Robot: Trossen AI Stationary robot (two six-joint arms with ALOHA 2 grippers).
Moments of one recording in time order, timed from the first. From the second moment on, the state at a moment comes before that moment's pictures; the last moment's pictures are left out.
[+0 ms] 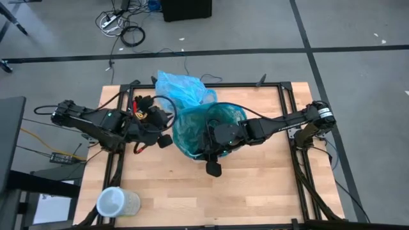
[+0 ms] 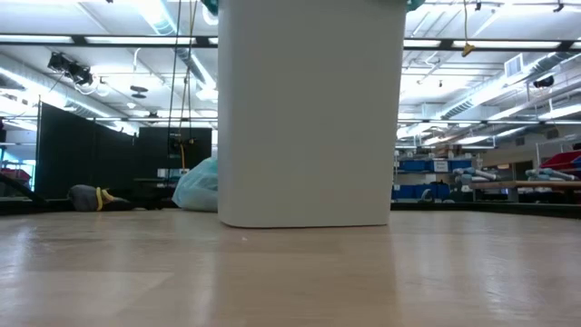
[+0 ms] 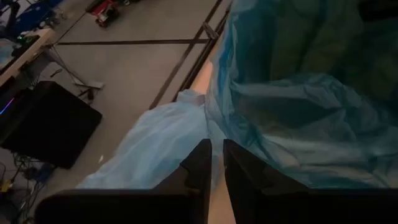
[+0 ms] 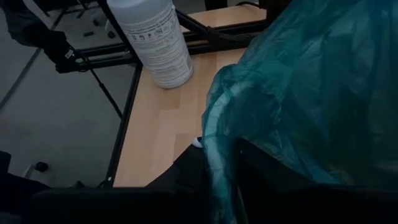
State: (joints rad) left arm -0.31 1.25 1.41 -1.03 -0.85 -0.32; right arm 0.25 1.71 1.62 -0.33 0.05 0.27
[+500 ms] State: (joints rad) left arm -0.35 1.23 1.49 -1.07 -0.90 -0.32; right arm 0.24 1.71 1.62 -0.34 0.05 0.27
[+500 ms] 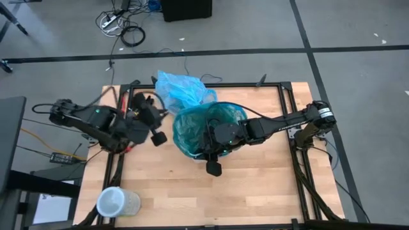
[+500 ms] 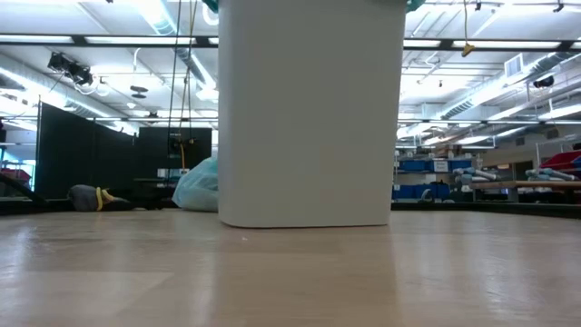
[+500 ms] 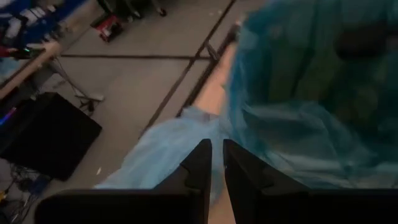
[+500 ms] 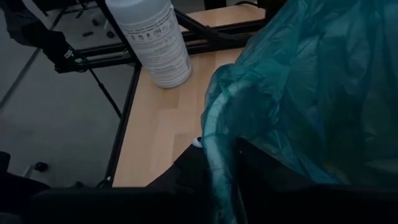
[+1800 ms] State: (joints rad) left arm -0.25 1.37 1.46 -1.02 -0.83 -0.31; right arm 0.23 1.71 1.62 -0.34 0.02 0.27
